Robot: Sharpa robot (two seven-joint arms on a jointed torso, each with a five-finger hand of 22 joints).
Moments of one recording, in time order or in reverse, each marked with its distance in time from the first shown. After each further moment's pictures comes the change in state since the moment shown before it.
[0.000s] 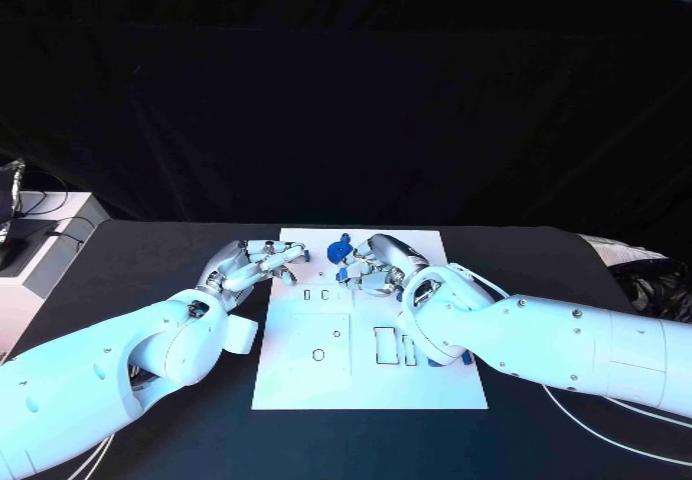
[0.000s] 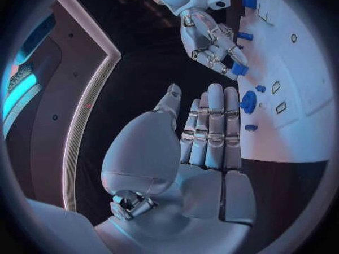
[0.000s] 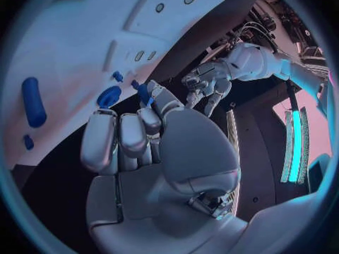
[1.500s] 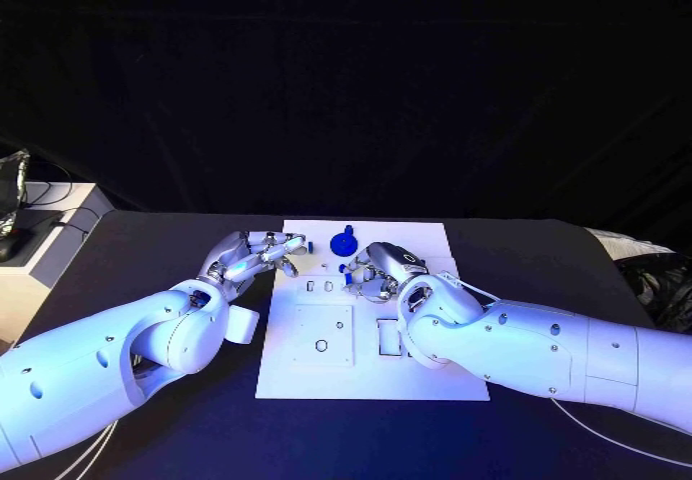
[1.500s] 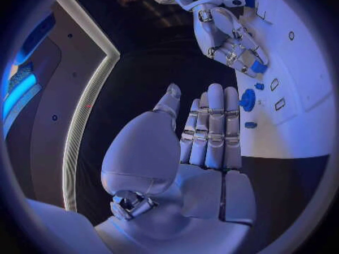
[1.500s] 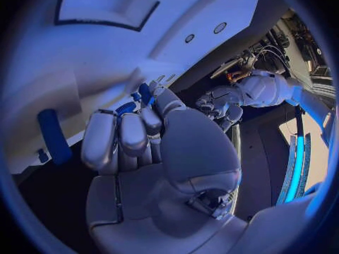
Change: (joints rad) left arm 0.000 -0.008 0.000 0.001 0.002 -0.001 -0.002; left_hand -0.004 -0.004 -0.003 0.003 0.000 0.000 0.000 0.000 0.000 0.000 0.000 0.000 0.000 -0.004 0.004 0.002 -0.002 0.000 0.000 0.000 0.000 -0.003; right arm -0.061 0.063 -0.002 -0.075 -0.196 -0.004 -0.129; right_hand -0.019 -0.011 -0.001 -0.001 0.010 0.010 -0.003 -0.001 0.000 0.006 -0.002 0.000 0.005 0.000 0.000 -0.003 -0.014 0.000 -0.001 -0.006 -0.016 0.000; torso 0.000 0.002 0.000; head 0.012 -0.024
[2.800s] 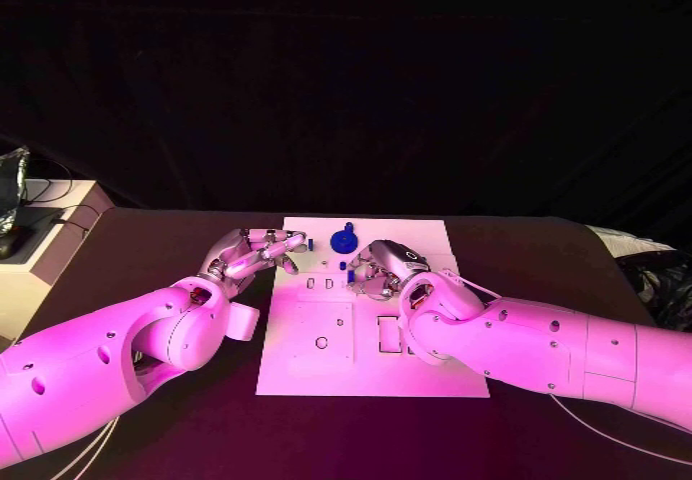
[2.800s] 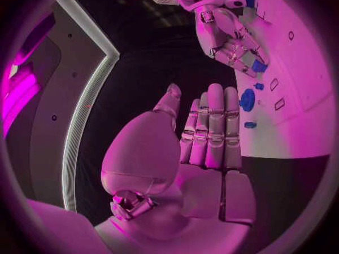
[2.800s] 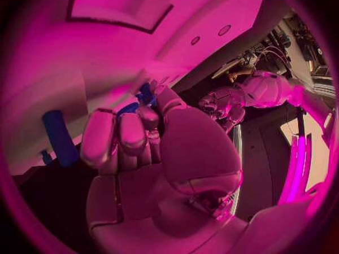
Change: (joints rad) left arm 0.000 0.001 0.000 -0.002 0.000 0.001 -0.003; left_hand 0.000 0.000 0.003 -0.003 0.000 -0.004 0.004 0.000 0.000 0.000 0.000 0.000 0.000 0.000 0.000 0.000 0.000 0.000 0.000 0.000 0.006 -0.001; right arm -0.003 0.003 0.000 -0.017 0.006 0.003 0.006; right_hand 0.003 -0.076 -0.023 0.058 0.000 -0.057 0.053 -0.002 0.001 -0.033 0.015 -0.053 -0.047 -0.004 0.004 0.000 -0.016 0.000 0.003 0.004 -0.021 0.001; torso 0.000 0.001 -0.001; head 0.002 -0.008
